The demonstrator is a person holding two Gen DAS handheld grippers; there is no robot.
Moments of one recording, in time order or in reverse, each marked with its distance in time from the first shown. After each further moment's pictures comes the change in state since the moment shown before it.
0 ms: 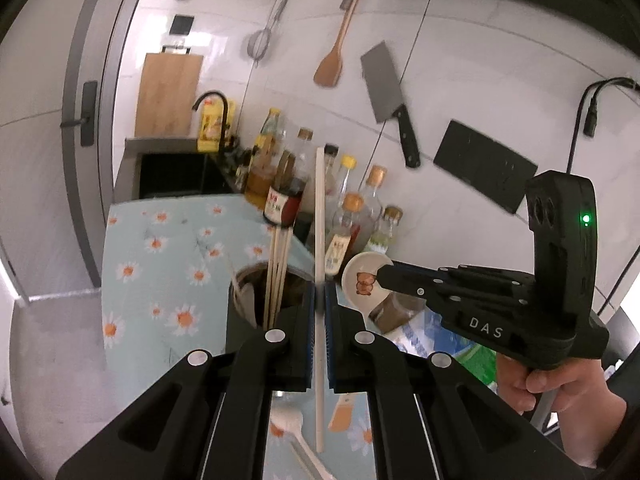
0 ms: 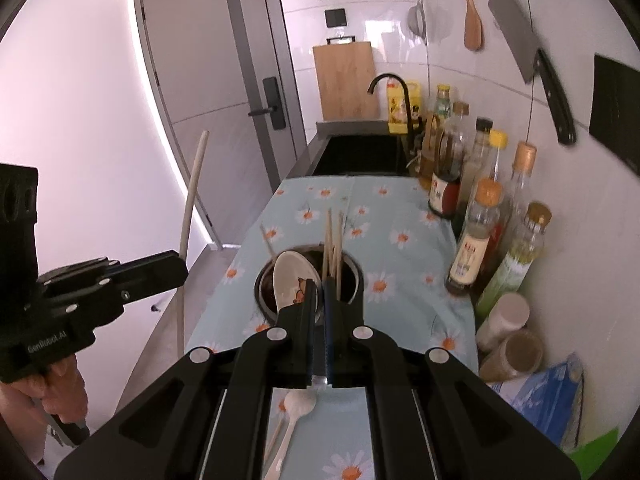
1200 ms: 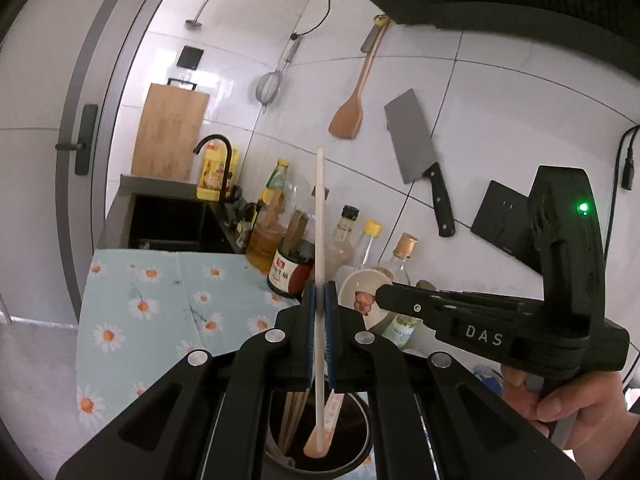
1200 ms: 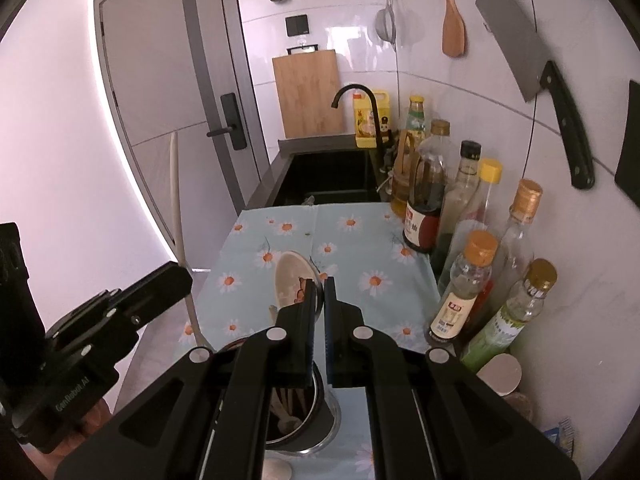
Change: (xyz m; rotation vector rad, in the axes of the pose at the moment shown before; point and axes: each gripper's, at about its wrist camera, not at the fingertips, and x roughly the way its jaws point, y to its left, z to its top) left arm 0.069 0.041 0.033 -0.036 -0.196 -0.011; right arm 0.067 -0.030 0.061 0.068 -0.016 -0.096
